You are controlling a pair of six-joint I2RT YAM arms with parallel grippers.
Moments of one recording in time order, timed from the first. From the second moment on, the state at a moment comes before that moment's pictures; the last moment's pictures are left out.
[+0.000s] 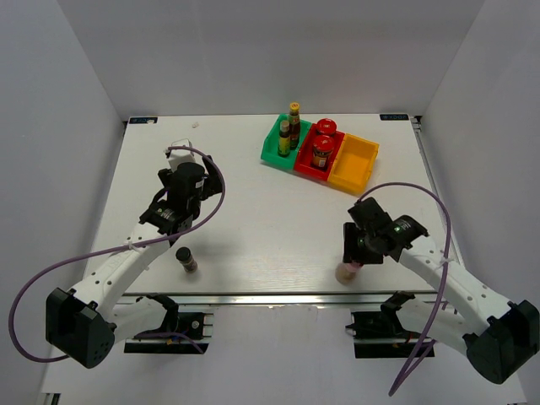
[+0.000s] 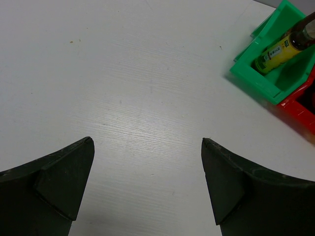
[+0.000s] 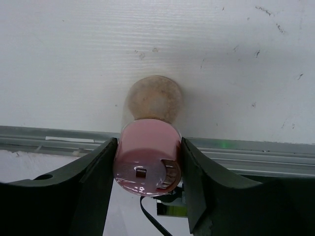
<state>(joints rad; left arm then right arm) -0.49 1.11 0.90 -0.26 -0.54 -0.46 0.61 0.99 0.78 -1.01 0.09 0.56</state>
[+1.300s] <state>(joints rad) -0.38 1.16 0.90 -0.26 -0.56 -0.46 0.18 1.97 1.86 -0.79 0.14 0.14</state>
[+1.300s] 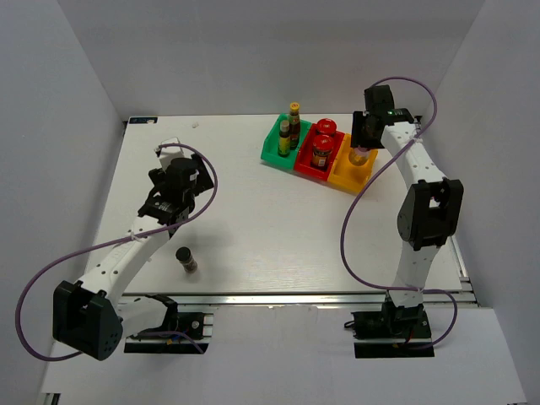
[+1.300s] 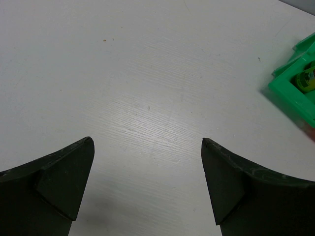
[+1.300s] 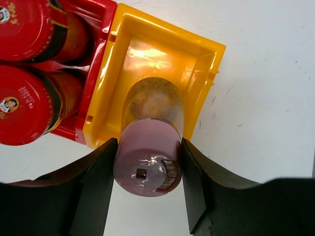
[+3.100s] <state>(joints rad) -0.37 0.93 0.93 -1.08 -0.35 -0.89 0.13 1.97 1.86 -0.64 0.10 0.10</state>
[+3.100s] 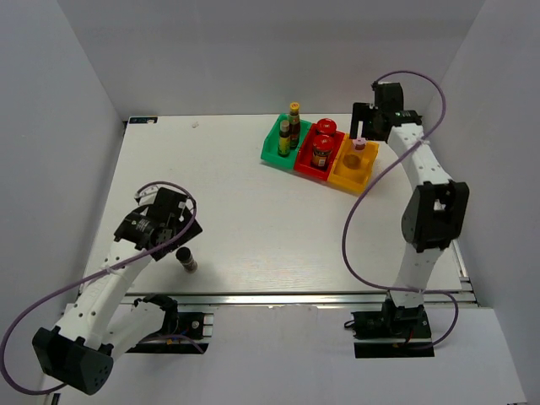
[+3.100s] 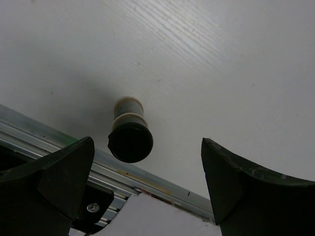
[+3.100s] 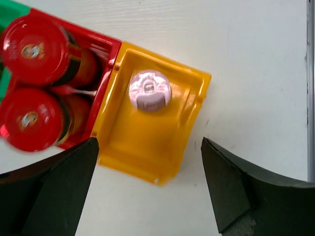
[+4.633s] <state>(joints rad) -0.37 1.23 1.06 -0.91 0.08 -0.65 0.58 1.39 1.07 -0.34 -0.57 -0.29</state>
